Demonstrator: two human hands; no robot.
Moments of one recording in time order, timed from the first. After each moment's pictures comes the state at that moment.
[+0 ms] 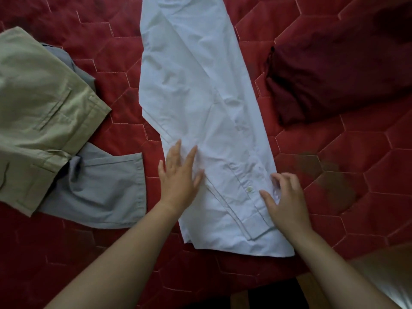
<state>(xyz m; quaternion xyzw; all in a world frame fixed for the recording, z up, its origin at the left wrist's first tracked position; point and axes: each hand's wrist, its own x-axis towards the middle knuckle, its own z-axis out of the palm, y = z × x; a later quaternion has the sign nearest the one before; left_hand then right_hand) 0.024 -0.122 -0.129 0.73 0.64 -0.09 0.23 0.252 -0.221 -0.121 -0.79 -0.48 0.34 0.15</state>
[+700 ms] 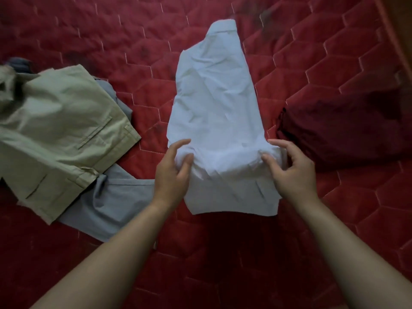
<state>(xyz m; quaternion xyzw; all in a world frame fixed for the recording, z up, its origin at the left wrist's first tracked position) 0.011 -0.040 -0.038 0.59 0.65 0.32 0.35 0.252 -0.063 -0.033 -0.72 -0.50 0.31 0.37</state>
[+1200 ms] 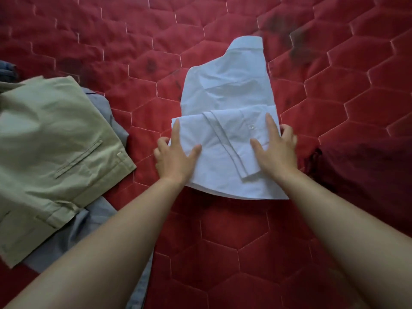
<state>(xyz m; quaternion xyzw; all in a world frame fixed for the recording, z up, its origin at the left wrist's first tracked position) 0.005 0.102 -0.136 0.52 0.80 0.09 0.28 0.224 0.106 -0.142 -0.77 -0.56 0.28 0.12</state>
